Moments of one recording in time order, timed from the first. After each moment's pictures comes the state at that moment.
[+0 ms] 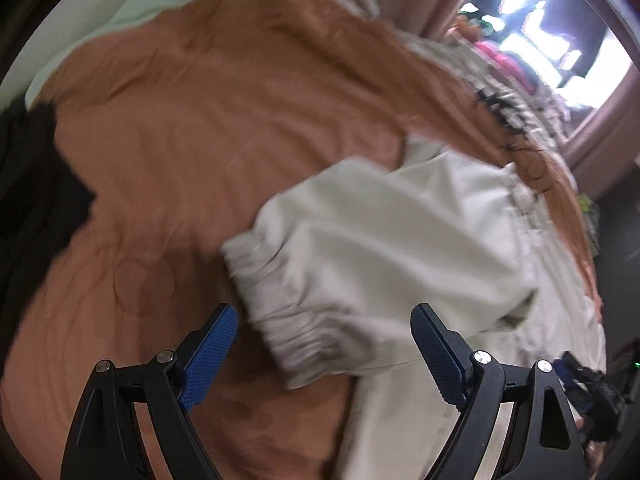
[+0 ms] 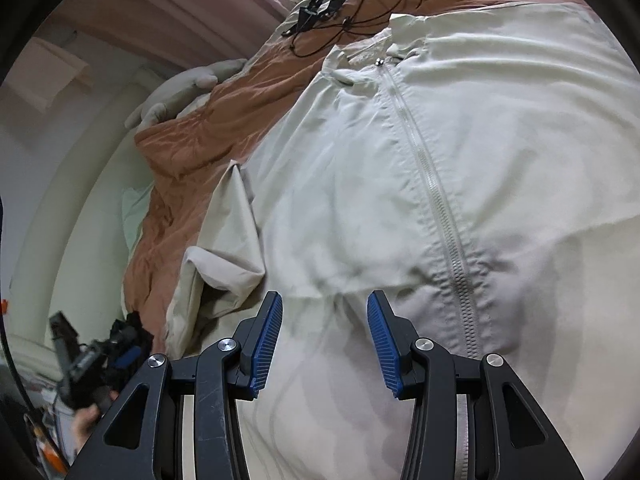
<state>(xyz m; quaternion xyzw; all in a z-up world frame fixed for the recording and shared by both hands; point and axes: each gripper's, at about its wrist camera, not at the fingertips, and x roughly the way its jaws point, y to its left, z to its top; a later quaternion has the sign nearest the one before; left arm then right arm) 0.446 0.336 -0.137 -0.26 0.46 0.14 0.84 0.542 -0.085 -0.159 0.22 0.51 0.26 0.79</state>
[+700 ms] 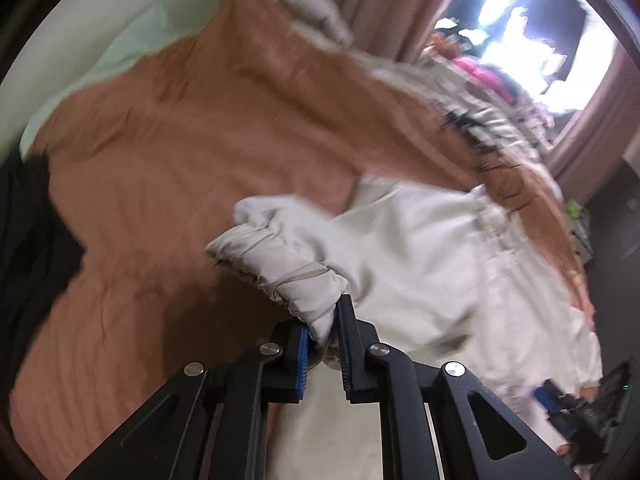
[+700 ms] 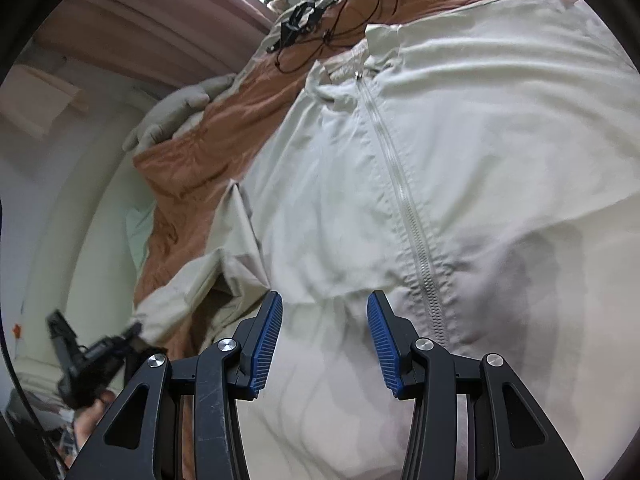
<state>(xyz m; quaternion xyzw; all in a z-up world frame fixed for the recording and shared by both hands) 0.468 0.278 -0.048 -0.22 0.40 0.13 0.88 0.538 -0.124 -0.138 0.27 0.50 0.24 0.79</state>
